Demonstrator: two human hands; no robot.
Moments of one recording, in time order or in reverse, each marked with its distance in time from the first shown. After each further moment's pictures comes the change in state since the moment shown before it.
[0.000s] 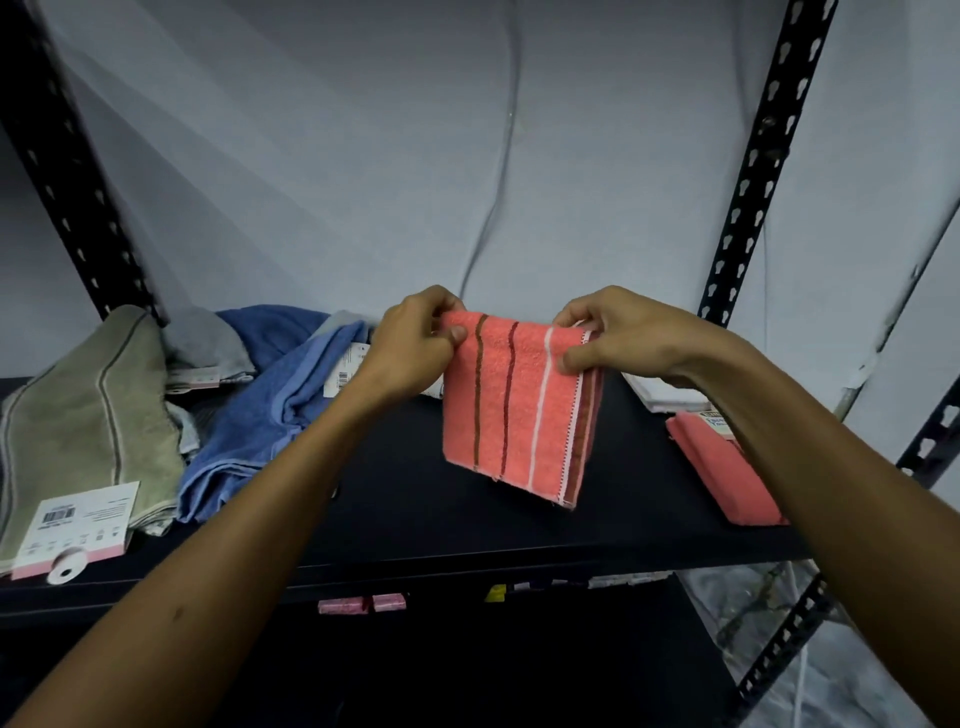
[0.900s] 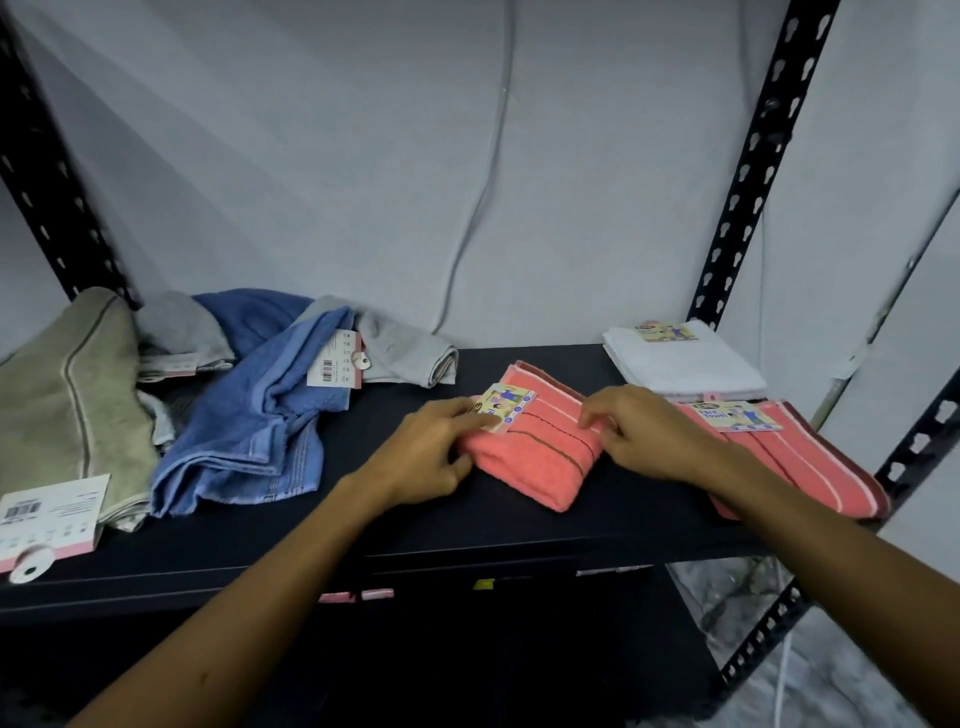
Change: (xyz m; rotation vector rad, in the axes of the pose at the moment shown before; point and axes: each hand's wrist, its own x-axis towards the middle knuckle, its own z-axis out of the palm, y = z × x) left_hand -0.056 -0.077 0.066 0.289 -0.398 0.261; right_hand -0.004 0.138 0.055 -0.500 0.110 -0.143
